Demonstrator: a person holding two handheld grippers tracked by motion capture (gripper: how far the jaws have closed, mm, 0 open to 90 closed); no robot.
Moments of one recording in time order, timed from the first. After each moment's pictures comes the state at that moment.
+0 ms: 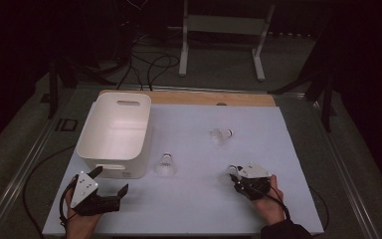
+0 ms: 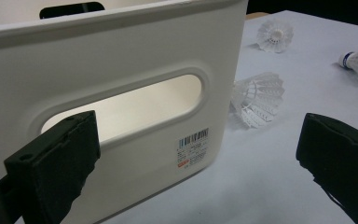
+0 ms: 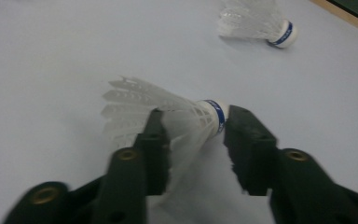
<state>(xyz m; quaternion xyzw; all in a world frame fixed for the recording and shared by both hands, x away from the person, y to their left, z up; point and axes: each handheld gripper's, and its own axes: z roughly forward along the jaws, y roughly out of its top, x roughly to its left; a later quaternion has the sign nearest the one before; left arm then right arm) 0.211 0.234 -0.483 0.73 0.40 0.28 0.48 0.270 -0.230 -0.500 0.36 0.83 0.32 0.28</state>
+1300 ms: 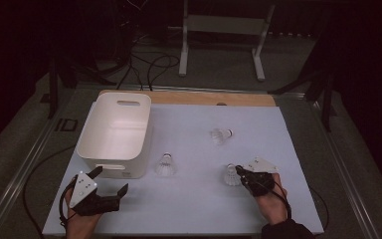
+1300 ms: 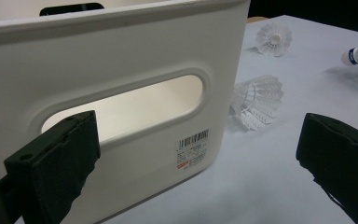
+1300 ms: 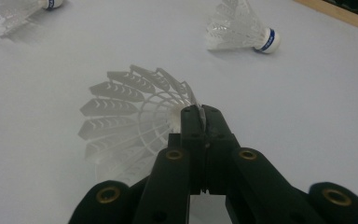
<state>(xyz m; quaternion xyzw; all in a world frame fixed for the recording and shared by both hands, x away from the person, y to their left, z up) 0.212 0.236 -0.485 0.72 0.40 0.28 0.49 0.271 -0.233 -0.478 0.40 0.81 0.34 0.26</state>
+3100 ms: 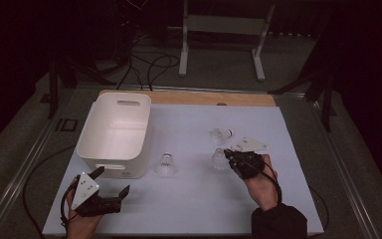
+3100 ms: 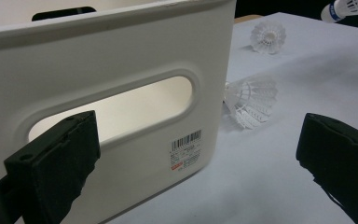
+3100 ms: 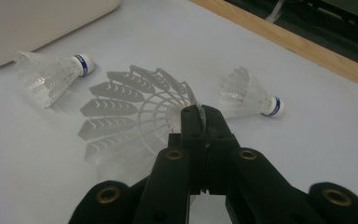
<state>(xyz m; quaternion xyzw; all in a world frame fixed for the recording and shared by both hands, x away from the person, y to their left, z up) 0.210 0.232 -0.485 0.73 0.39 0.29 0.49 0.295 -0.191 -0.420 0.38 0.81 0.35 0.26</state>
